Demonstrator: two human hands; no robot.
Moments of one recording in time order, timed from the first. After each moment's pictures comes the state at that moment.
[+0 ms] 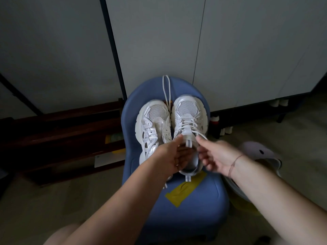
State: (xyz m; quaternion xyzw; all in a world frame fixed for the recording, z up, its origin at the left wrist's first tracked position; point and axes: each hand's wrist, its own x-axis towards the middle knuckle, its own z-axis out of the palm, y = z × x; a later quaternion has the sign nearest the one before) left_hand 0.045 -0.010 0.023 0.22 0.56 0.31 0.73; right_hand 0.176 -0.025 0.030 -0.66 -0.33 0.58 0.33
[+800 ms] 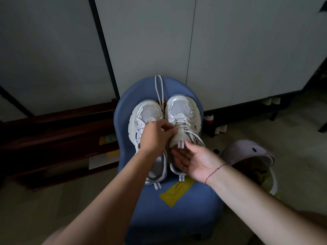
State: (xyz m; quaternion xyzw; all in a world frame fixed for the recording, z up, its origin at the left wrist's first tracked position) left_hand 0.024 0.029 0.012 0.67 0.59 0.37 0.26; right_hand 0.151 -0.028 0.009 -0.44 -0.08 0.76 0.47
